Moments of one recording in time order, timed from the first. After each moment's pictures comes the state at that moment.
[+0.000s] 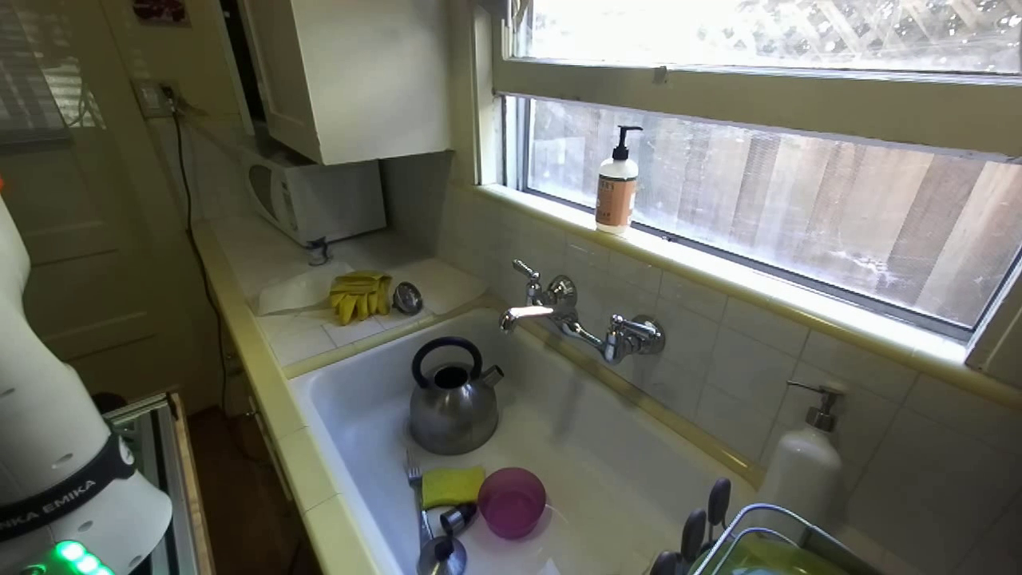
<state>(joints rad) 0.01 0.11 0.03 -1.16 0.92 1.83 1.12</state>
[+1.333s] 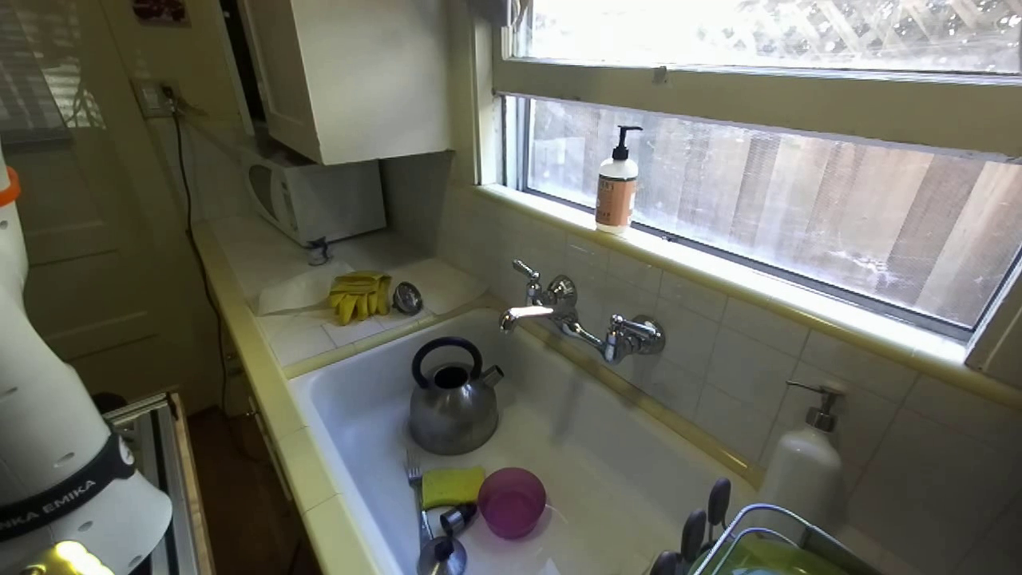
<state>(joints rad) 0.03 0.23 0.05 -0.94 0.79 1.77 1.25</state>
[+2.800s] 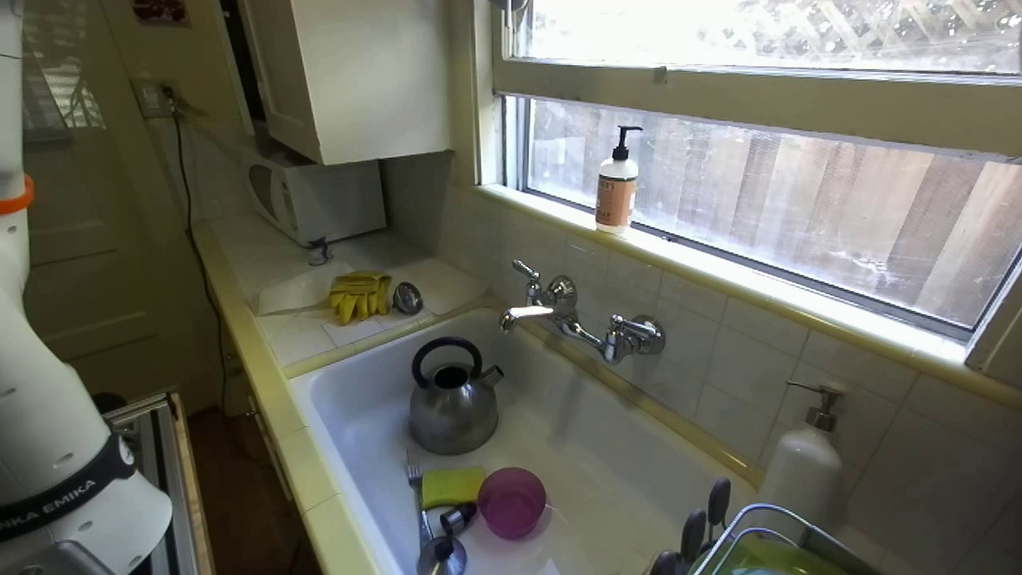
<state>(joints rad) 0.02 0.32 0.06 -0.71 0.72 1.66 1.32</state>
